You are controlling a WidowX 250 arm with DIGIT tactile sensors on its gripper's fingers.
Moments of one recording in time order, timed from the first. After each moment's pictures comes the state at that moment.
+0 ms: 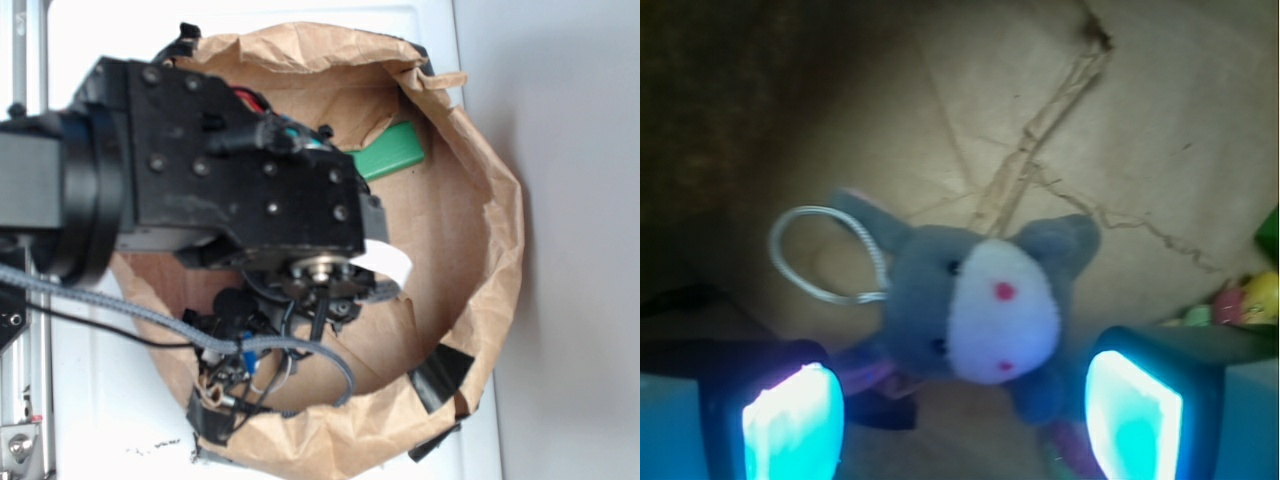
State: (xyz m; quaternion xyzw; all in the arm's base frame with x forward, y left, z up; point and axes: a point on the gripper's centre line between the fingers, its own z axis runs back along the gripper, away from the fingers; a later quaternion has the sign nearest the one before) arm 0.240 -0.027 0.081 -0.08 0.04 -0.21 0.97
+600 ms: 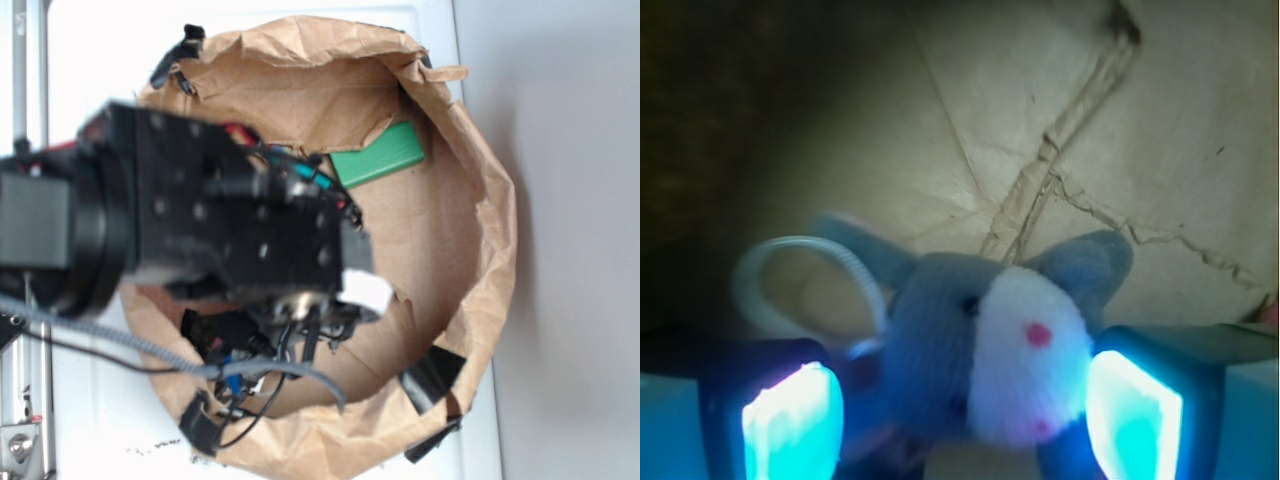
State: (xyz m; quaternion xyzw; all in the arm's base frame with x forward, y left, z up) arm 0.241 -0.035 0.048 -0.04 0.00 -0.20 0.98
